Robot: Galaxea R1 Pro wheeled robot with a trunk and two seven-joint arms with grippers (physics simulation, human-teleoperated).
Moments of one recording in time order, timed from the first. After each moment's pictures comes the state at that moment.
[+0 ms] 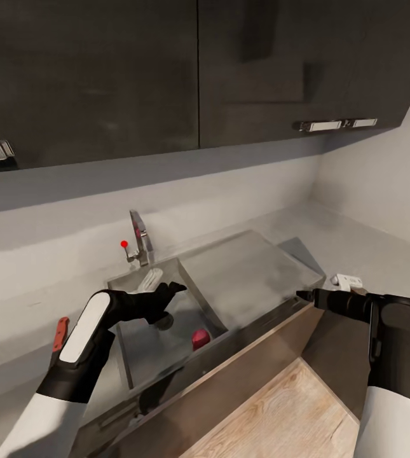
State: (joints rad) left arm -0.62 0.00 -0.18 -1.43 1.63 0.70 0.89; right arm -0.65 0.00 -0.53 -1.52 0.64 1.04 0.97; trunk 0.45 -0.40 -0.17
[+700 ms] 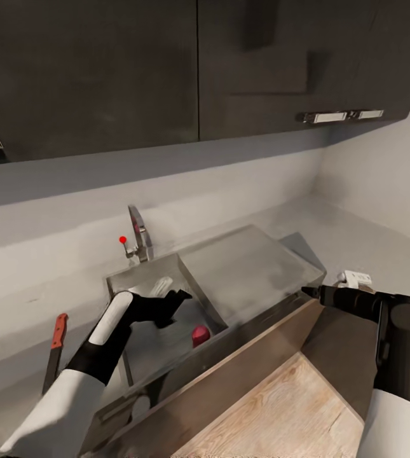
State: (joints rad) left arm -0.72 -0.04 -0.19 -1.10 1.50 0.69 0.75; right arm -0.64 0.00 -0.54 -1.60 0.64 1.04 0.98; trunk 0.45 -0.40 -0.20
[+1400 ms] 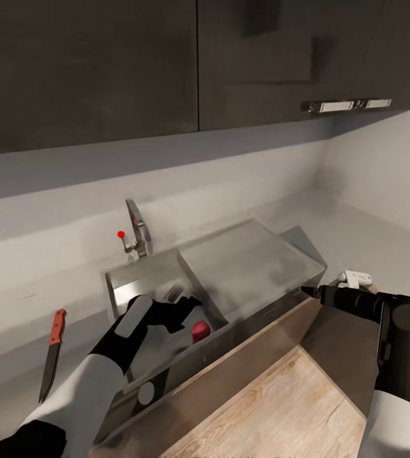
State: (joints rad) left arm -0.81 -0.11 -0.19 -0.79 1.32 0.68 0.52; right arm -0.64 0.00 -0.54 -1.61 0.64 1.04 1.01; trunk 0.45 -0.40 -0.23
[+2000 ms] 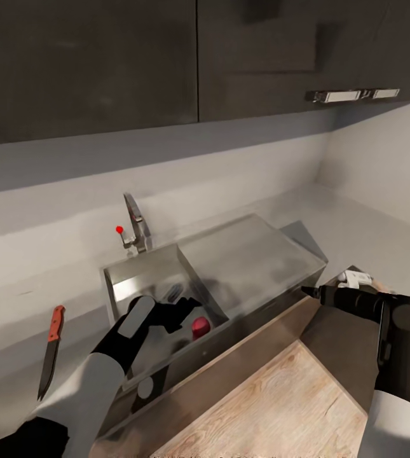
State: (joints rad) left arm -0.81 -0.12 -0.19 -0.76 1.24 0.65 0.49; right arm -0.64 0.00 -0.54 -1.61 0.64 1.04 1.01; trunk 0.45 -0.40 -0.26
